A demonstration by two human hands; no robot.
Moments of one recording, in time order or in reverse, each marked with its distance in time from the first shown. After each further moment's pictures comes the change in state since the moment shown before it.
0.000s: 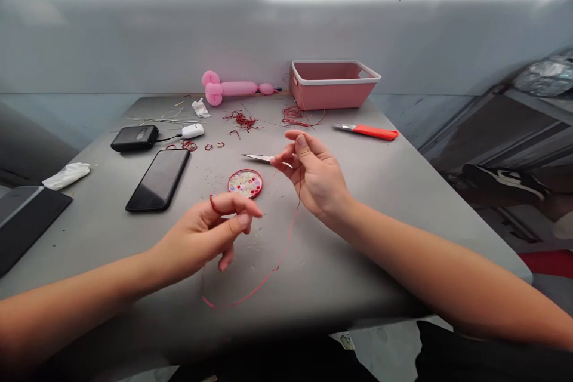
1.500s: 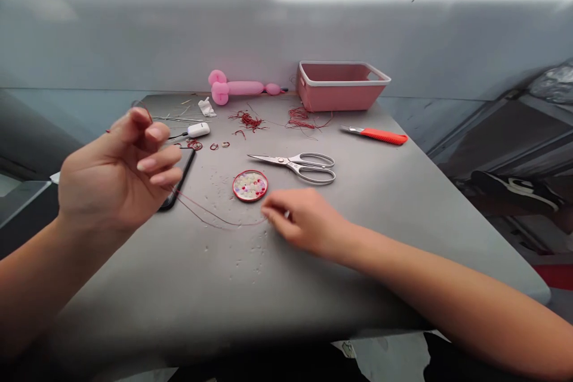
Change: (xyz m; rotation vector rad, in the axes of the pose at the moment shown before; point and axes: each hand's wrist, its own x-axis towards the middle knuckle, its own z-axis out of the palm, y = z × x) left_hand 0.001 0.057 -0.048 -0.592 0.420 0.404; right_hand -0.032 -0.021 0.007 -1.208 -0.607 0.050
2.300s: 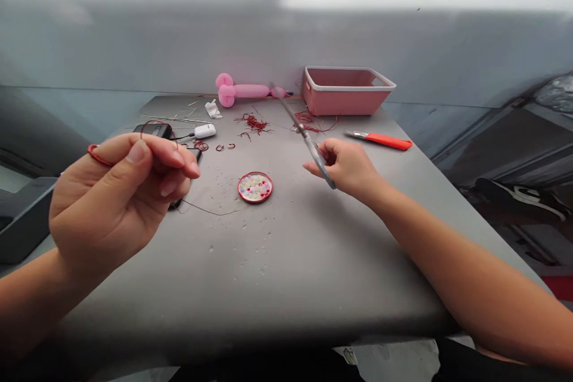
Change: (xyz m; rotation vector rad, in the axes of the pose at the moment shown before) left_hand -0.027 -0.011 -0.004 0.464 -0.255 0.326; right_hand 0.024 0.051 -0.054 -0.162 0.358 0.280
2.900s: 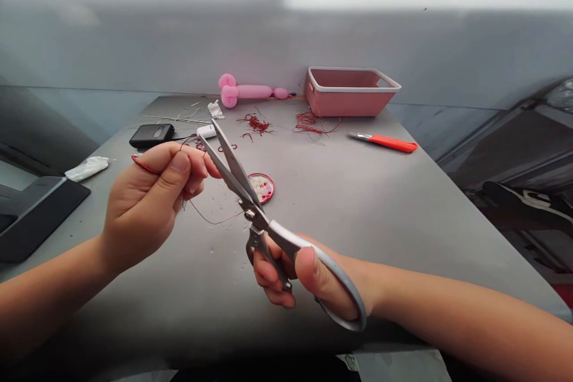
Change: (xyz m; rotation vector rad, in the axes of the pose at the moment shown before) left_hand 0.001 -0.018 0.000 0.293 -0.018 0.048; right_hand -0.093 -0.059 0.028 1.250 -0.981 -0.234
